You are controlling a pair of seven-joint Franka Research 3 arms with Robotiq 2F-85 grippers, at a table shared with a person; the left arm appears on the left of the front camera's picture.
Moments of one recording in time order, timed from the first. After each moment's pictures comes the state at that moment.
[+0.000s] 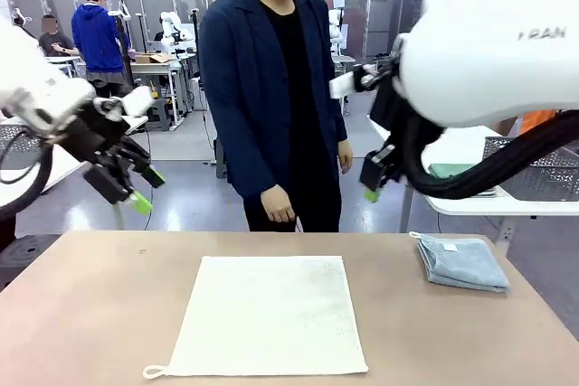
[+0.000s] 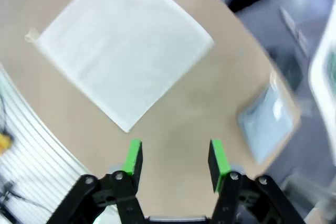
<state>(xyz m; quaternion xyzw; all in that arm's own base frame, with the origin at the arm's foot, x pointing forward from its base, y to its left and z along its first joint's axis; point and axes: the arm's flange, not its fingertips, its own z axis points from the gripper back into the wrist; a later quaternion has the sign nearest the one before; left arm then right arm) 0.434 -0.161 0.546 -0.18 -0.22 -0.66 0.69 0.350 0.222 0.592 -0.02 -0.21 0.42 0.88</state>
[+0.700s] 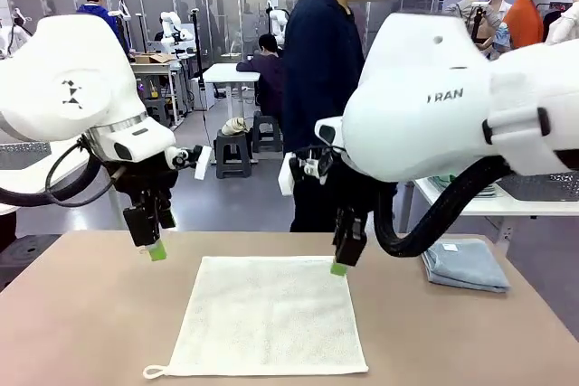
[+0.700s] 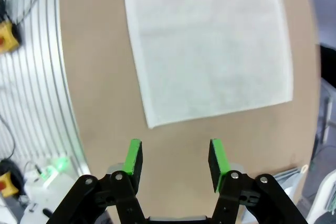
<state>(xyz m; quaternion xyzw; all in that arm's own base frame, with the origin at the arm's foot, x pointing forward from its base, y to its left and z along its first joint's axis) 0.419 -0.221 0.502 -0.05 -0.06 -0.67 0.73 0.358 0.255 0.494 0.02 -0.09 0.65 0.75</state>
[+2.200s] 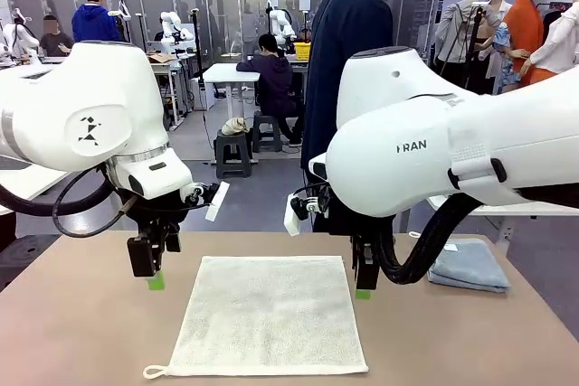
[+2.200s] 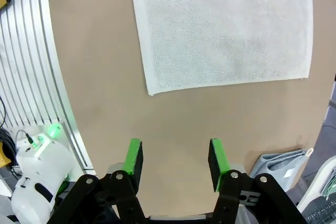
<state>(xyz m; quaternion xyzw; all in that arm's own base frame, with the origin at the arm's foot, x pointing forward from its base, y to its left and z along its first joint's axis) 0.386 -0.248 0.477 0.00 -0.03 -0.72 0.69 0.358 0.258 0.465 -0.04 -0.02 0.67 0.74</state>
